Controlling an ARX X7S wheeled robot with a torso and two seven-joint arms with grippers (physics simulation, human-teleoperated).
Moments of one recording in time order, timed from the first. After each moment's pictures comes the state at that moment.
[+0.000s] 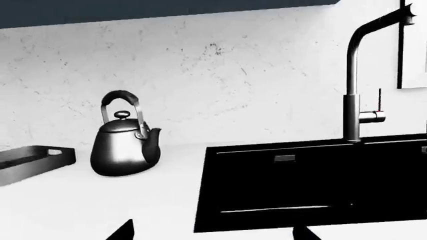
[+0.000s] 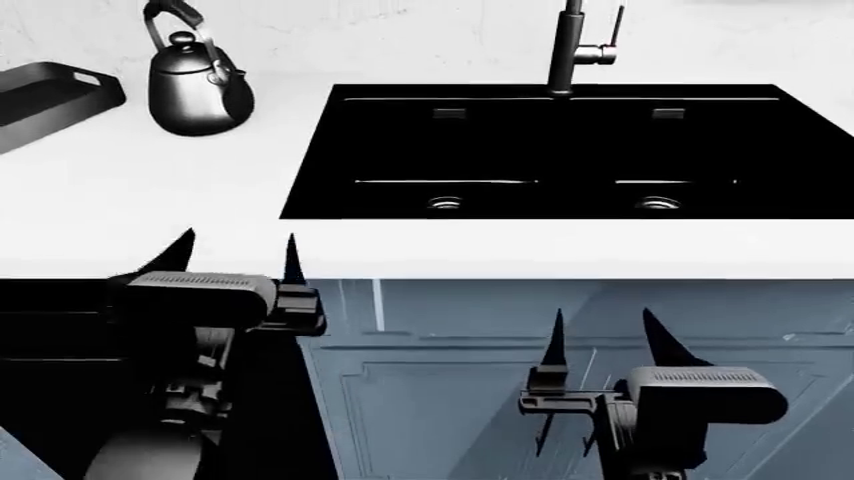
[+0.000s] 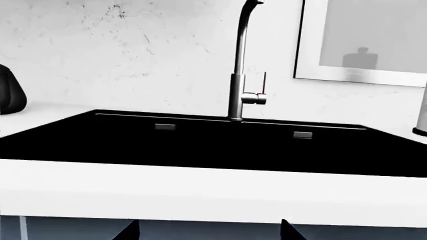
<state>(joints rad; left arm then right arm) -0.23 -0.15 0.02 0.56 -0.10 -0.56 -0.07 -0.04 0.10 -0.04 -0.45 0.02 0.25 0.11</state>
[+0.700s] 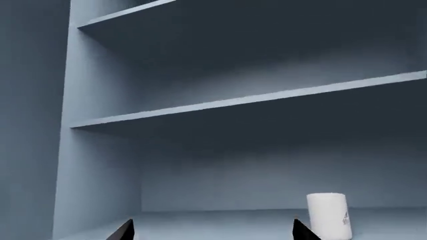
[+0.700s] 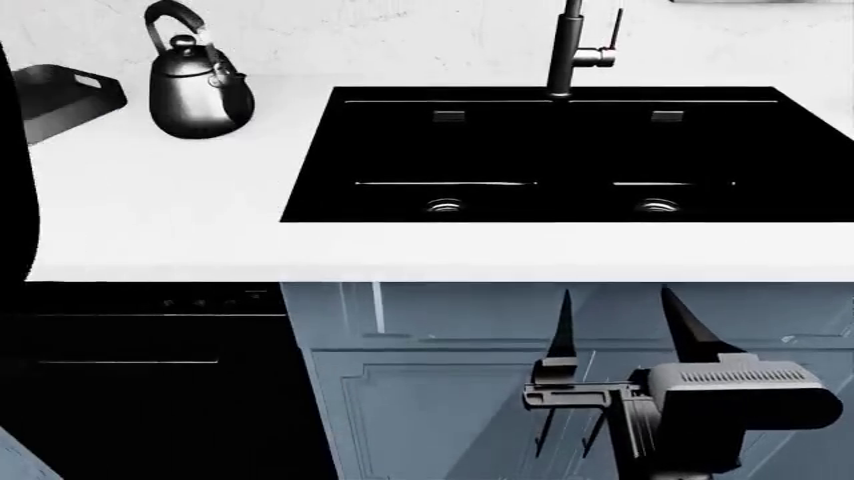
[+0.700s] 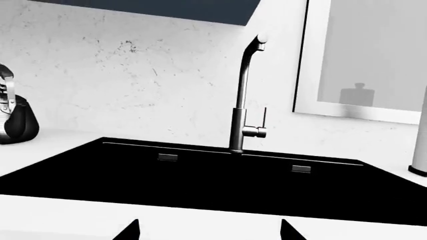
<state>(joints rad) -2.10 -0.08 0.20 -0.69 0.01 -0.86 -0.12 -0.05 0.16 -0.08 -0.68 0.02 0.38 0.15</state>
